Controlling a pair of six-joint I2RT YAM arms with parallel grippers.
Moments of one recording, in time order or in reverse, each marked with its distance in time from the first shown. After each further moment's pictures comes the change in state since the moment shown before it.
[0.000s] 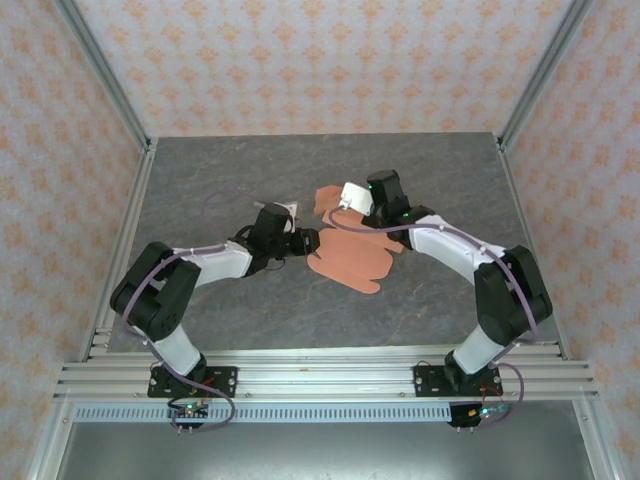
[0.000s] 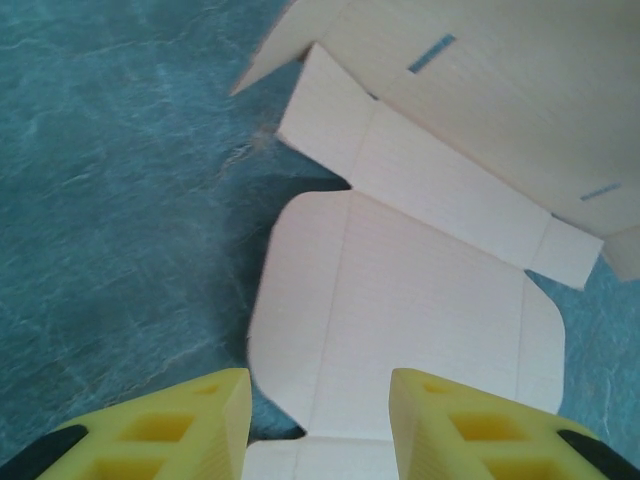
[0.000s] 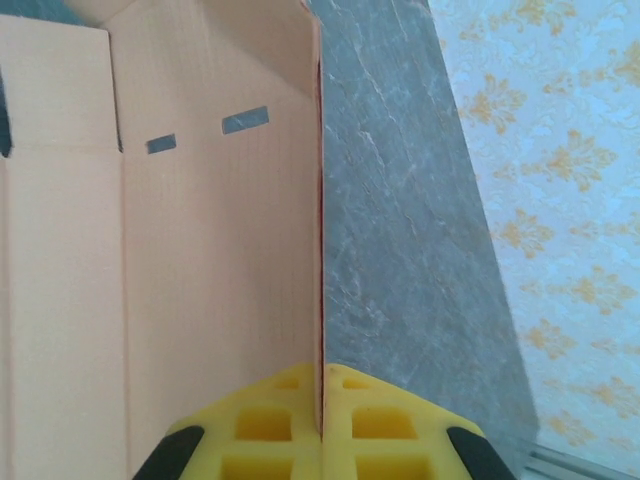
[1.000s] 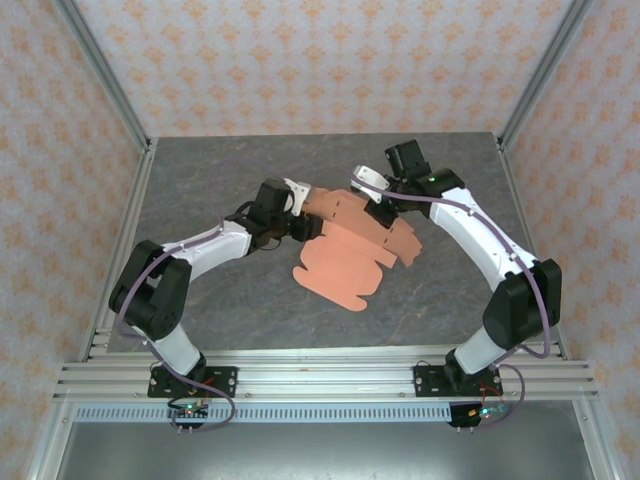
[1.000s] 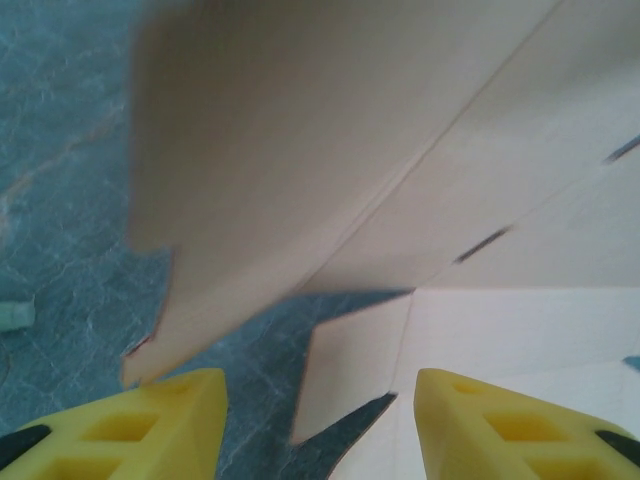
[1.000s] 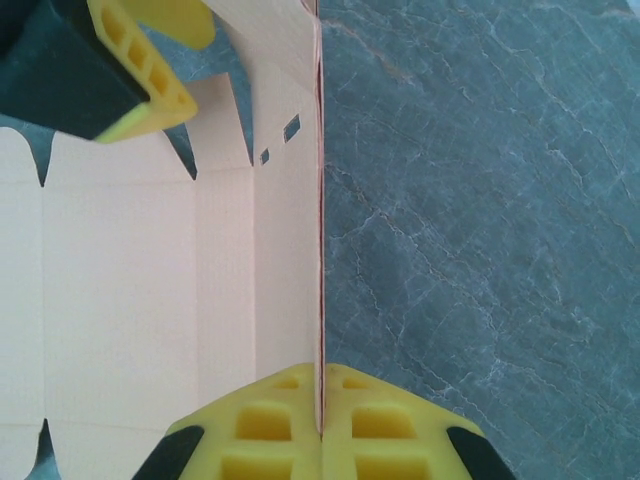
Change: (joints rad) left arm 0.035 0.006 0.212 -0.239 0.004 0.397; right arm -0.087 -0.037 0.338 -0.636 -0.457 0.233
